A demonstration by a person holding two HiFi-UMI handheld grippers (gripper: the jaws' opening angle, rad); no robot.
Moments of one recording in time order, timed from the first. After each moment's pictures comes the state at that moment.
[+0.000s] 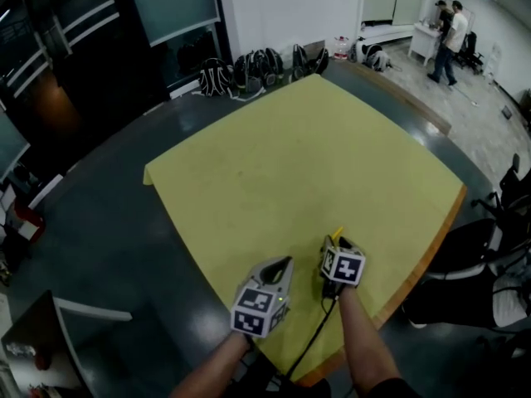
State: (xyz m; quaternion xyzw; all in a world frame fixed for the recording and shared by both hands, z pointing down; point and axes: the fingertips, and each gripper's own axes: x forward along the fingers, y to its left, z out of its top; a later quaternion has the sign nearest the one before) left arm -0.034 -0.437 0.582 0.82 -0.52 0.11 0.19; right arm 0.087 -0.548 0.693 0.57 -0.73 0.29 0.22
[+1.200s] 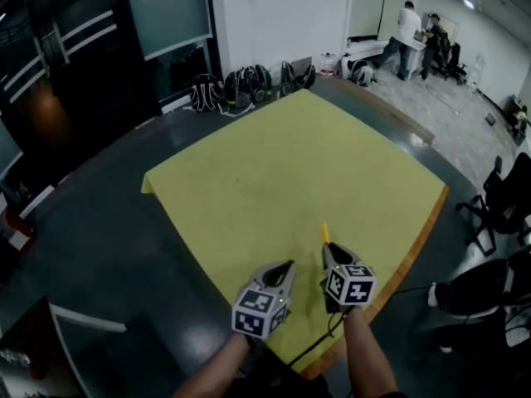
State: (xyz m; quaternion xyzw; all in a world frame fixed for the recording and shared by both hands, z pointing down) left arm -0.026 -0.409 0.550 0.85 -0.49 0.08 0.19; right arm 0.068 -0.484 0.594 0.52 -0.81 0.22 0.14
